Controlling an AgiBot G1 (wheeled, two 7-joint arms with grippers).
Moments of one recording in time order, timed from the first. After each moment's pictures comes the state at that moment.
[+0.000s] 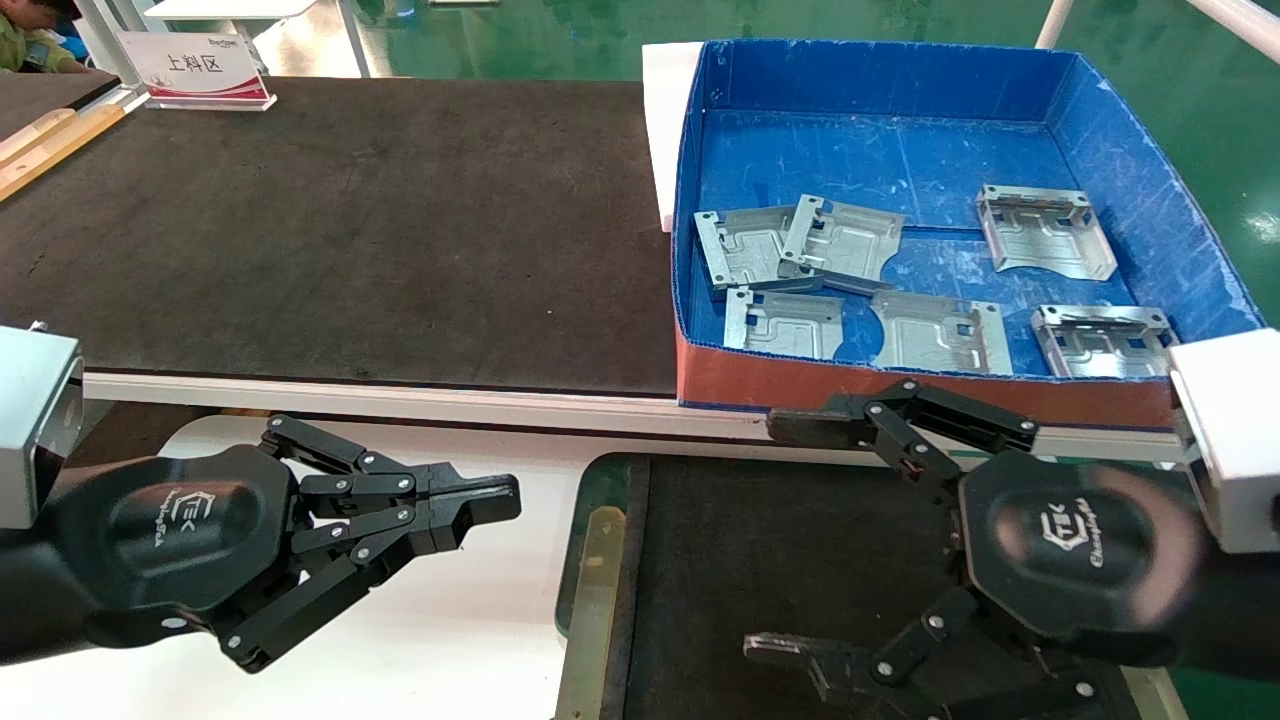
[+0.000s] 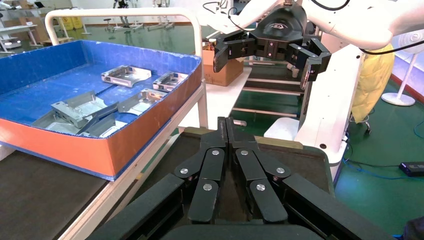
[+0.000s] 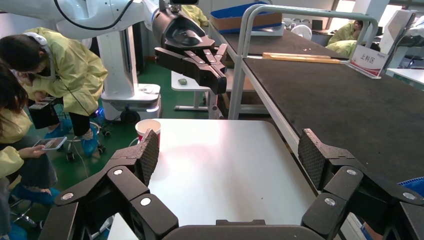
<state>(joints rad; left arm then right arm) -1.10 0.55 0.42 -1.24 0.62 1.43 -0.11 1.08 -0.61 -0.28 1.28 -0.73 -1.50 0.19</state>
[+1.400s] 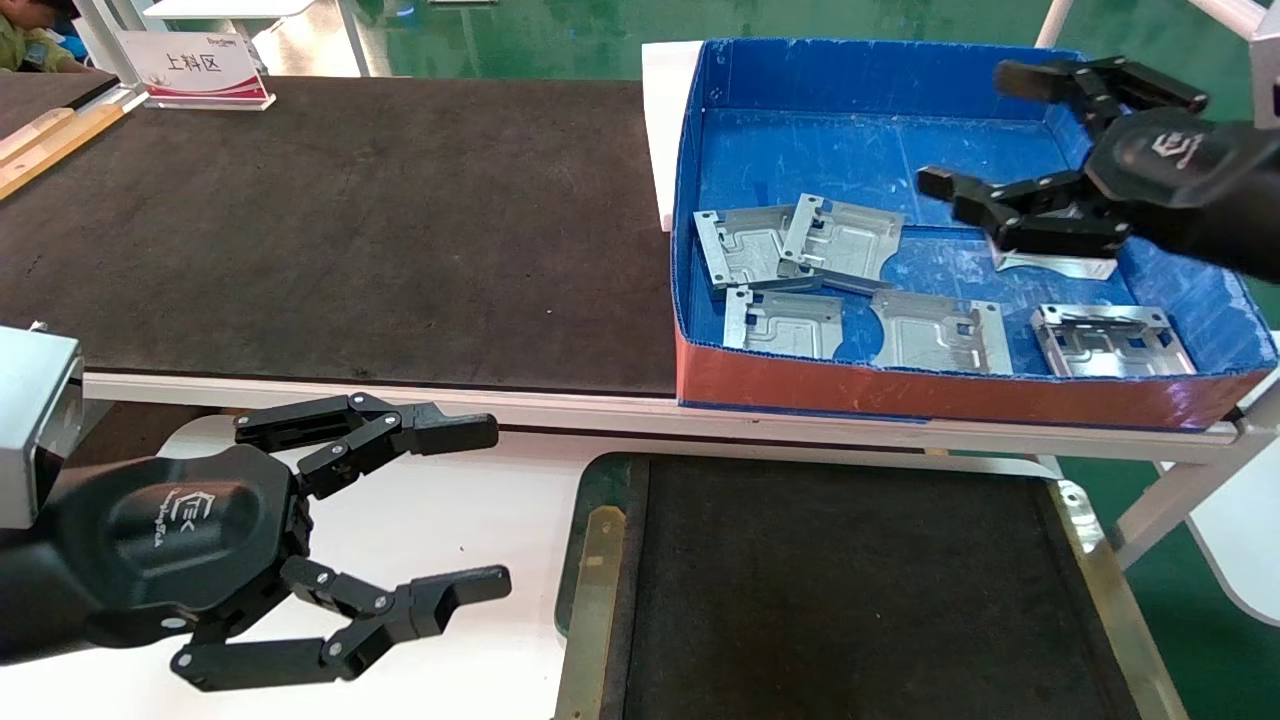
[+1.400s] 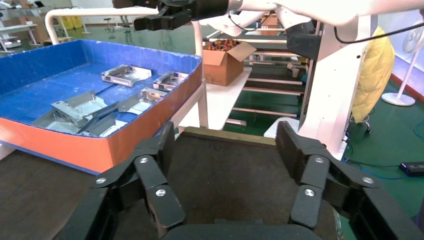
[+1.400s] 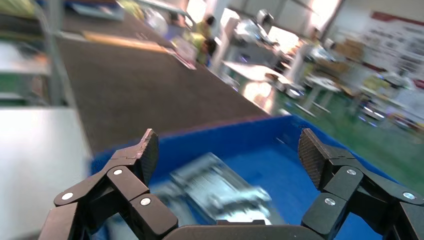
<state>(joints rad) -1.10 0.55 0.42 -1.24 0.62 1.43 -0.11 1.61 -0.77 -0.33 0.45 -1.04 -1.39 -0.21</state>
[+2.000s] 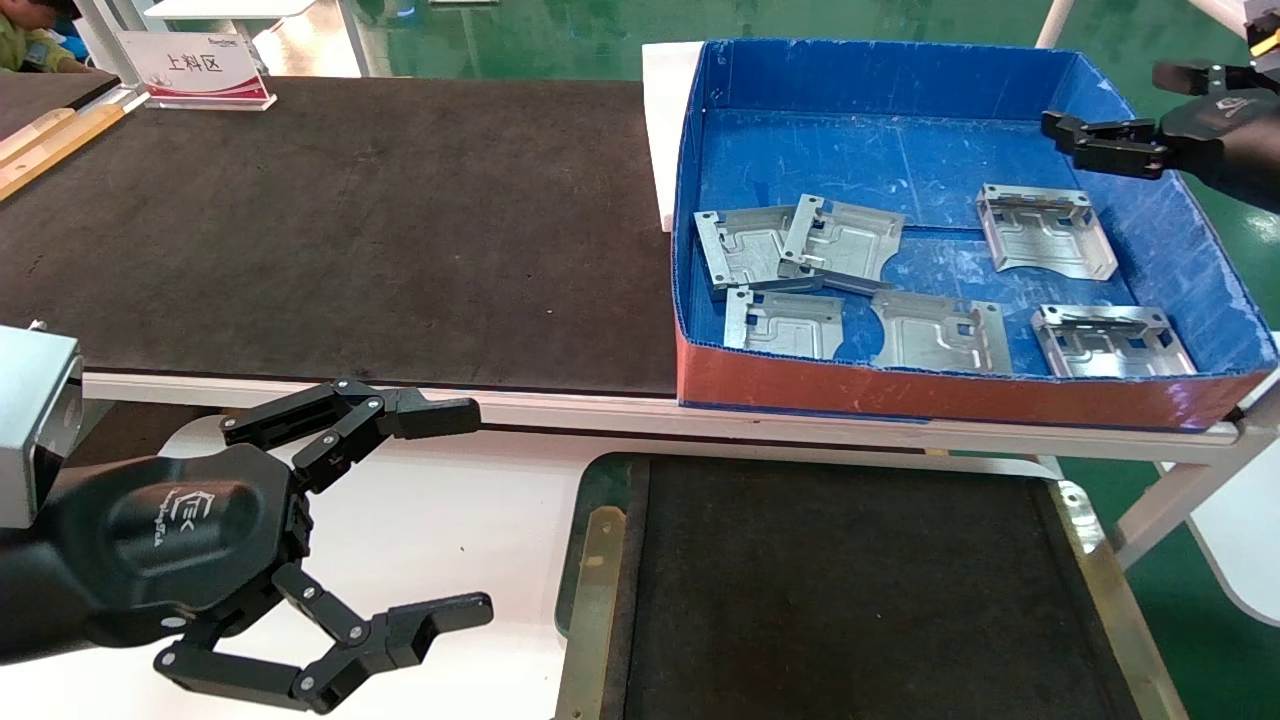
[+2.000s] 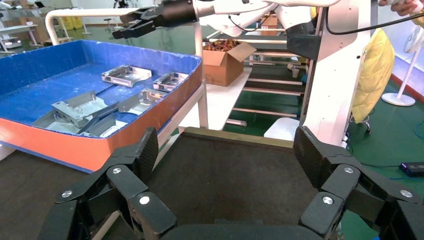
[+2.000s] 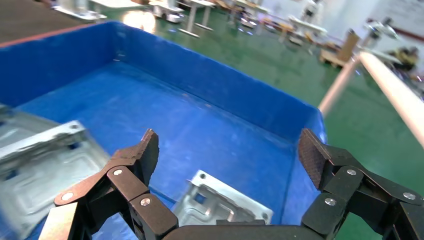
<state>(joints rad) -1.10 0.55 0.42 -1.24 0.62 1.43 -0.11 1.82 -0.89 -0.38 0.06 -1.19 -0.94 -0.25</state>
